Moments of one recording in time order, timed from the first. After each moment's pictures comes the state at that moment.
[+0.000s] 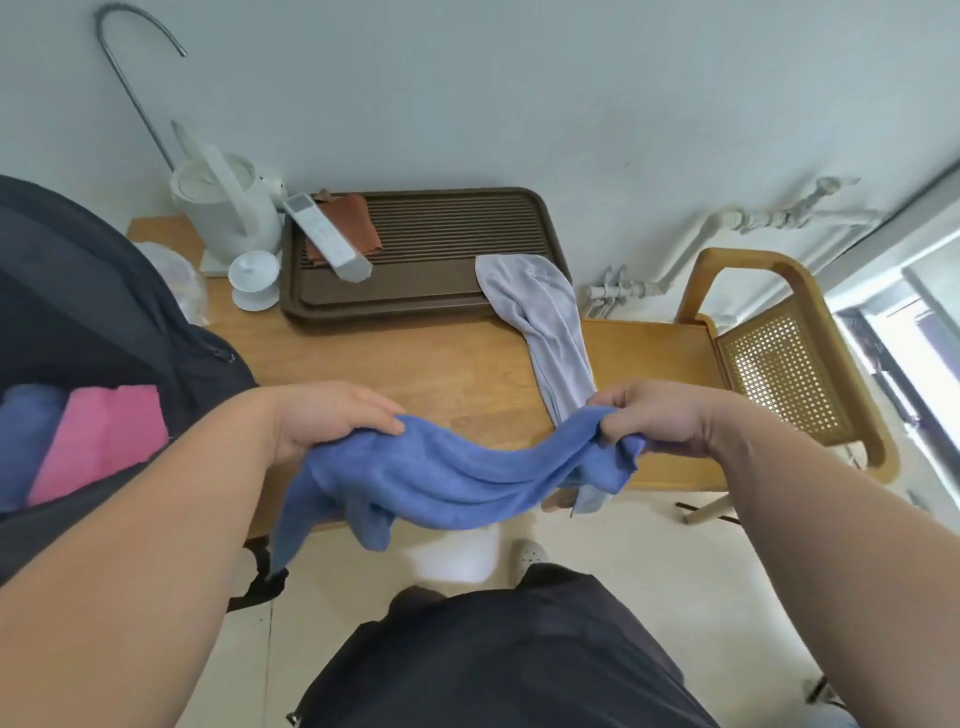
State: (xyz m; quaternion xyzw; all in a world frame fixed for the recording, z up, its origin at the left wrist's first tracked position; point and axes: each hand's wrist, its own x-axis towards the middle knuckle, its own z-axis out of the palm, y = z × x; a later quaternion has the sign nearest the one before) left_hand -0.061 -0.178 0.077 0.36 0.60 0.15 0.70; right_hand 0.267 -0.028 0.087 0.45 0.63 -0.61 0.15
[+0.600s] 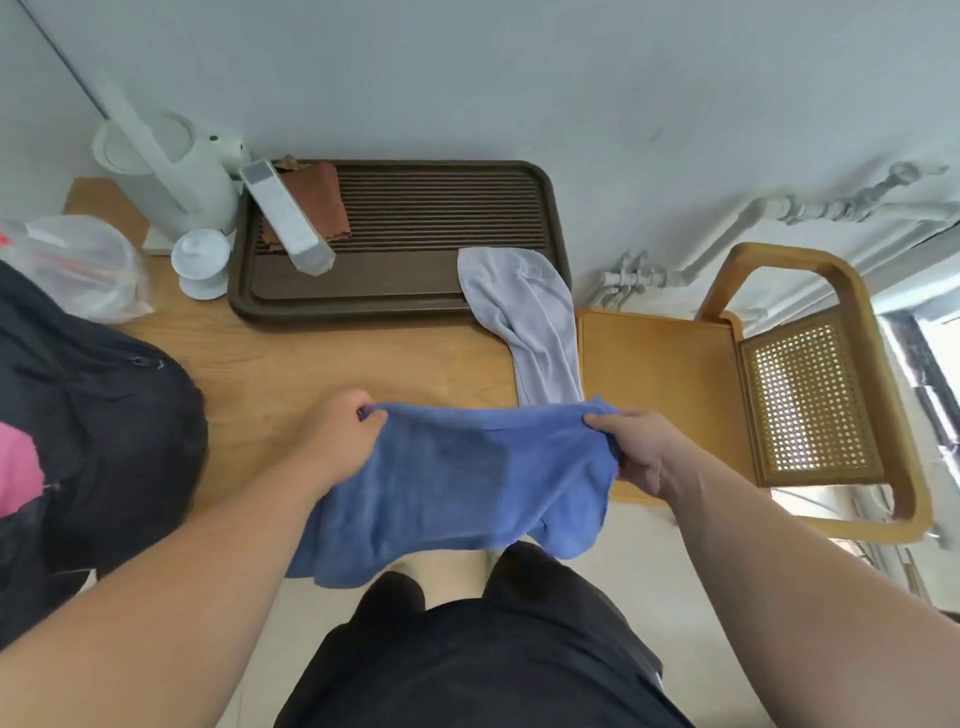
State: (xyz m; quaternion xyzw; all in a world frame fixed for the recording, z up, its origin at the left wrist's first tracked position) left_hand -0.020 -0.107 -0.044 0.36 0.85 0.18 0.34; right_hand 0.288 0.052 -0.024 0.65 0.41 -0.64 -0.06
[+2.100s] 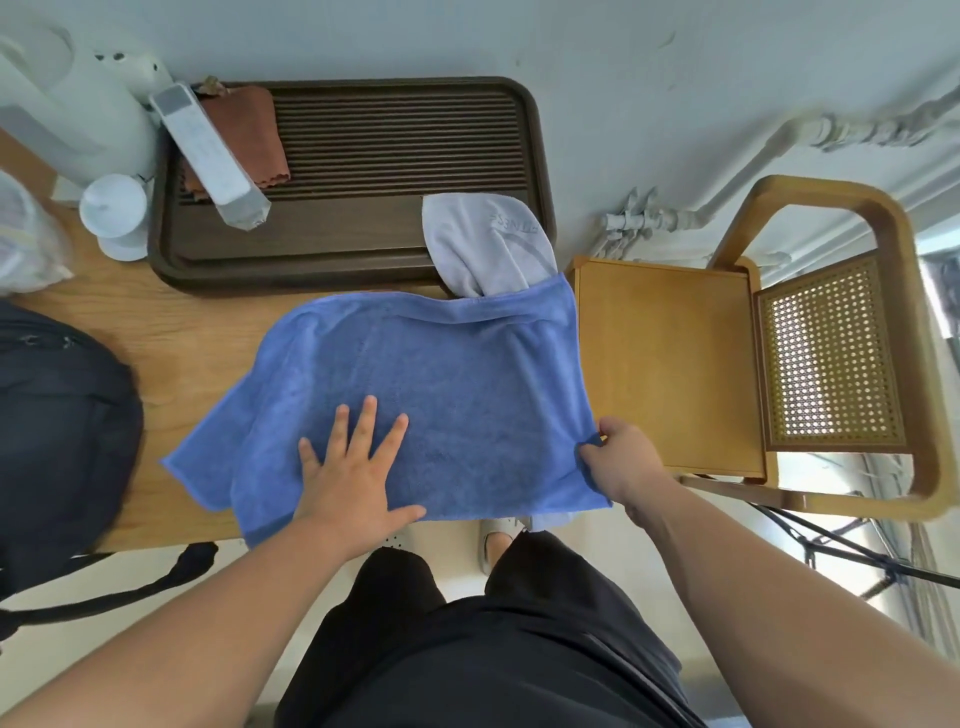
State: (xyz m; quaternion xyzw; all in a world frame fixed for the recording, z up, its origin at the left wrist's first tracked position) left_hand 0.063 -0.134 -0.105 0.54 0.78 -0.17 0.28; right_hand 0.322 0.040 -0.082 0.68 0.57 -0.45 0.09
